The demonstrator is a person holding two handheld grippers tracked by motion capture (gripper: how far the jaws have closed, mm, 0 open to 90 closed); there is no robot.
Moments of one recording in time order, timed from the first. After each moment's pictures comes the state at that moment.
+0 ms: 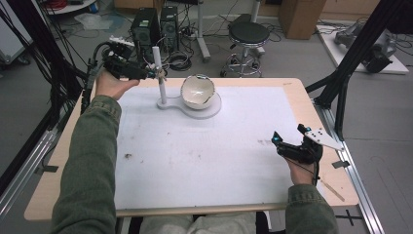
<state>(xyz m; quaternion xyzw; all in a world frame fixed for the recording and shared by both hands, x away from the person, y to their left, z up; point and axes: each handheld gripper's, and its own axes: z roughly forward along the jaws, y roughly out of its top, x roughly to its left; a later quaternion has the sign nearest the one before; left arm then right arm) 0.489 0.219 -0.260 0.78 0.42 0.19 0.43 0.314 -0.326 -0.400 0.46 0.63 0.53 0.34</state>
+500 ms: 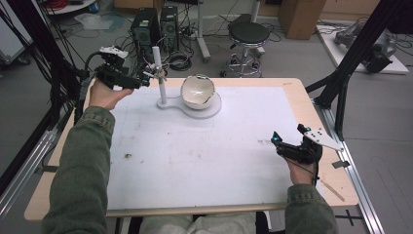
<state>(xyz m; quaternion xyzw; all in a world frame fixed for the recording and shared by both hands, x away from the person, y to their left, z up) 0.466 0.236 -0.278 0.77 0.42 0.20 0.44 0.313 -0.324 -0.400 0.46 0.63 0.53 0.34</state>
